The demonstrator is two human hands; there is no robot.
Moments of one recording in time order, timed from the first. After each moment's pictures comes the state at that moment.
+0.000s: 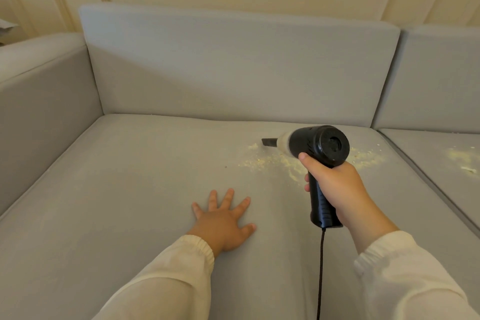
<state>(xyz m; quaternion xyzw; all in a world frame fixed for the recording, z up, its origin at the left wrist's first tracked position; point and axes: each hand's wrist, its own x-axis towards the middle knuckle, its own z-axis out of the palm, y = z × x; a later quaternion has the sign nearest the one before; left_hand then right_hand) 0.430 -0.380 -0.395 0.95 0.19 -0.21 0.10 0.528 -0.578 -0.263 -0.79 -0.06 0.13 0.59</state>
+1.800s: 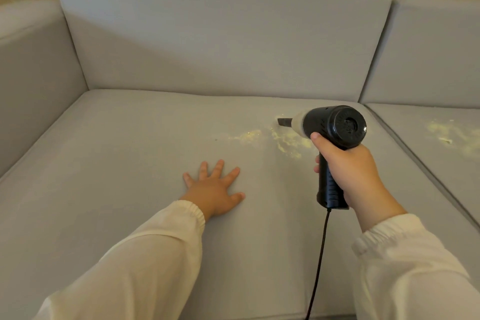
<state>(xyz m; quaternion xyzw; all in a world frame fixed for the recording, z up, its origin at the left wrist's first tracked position) 0.424 -0.383 -0.397 0.96 0.20 -0.18 0.09 0.501 -0.623 -0.257 -0.80 -0.02 0.07 0.59</state>
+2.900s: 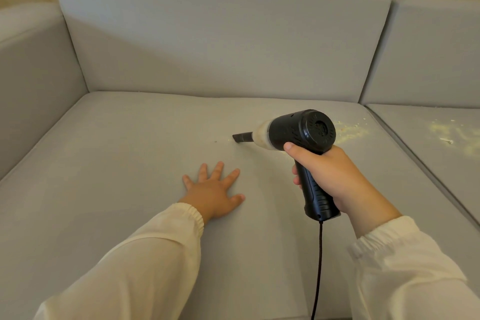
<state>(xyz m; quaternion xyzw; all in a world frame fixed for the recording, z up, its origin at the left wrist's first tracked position) 0.425 -0.384 -0.394 0.96 0.20 -0.19 0.09 0.489 -0.609 -0.253 -0.80 -0.12 0.19 0.55</state>
